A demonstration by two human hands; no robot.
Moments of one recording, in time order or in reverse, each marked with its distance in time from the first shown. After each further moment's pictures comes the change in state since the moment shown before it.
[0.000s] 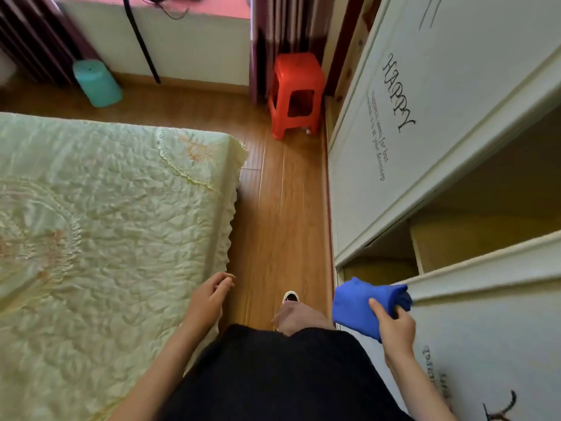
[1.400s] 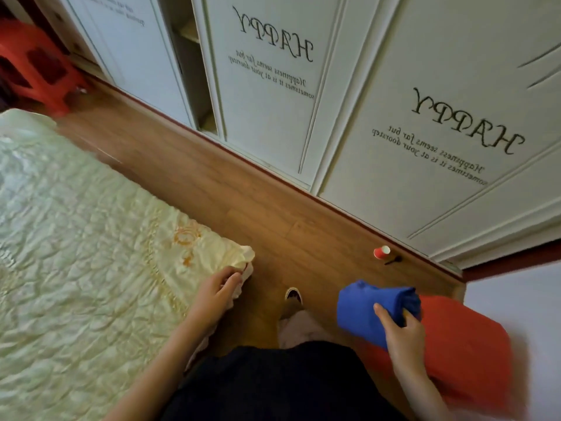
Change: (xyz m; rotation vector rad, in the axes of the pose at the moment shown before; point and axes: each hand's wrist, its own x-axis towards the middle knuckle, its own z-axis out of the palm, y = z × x) left_hand -0.547 -0.437 -0.334 0.516 -0.968 0.478; right_hand -1.033 0.492 0.056 0.299 0.899 0.299
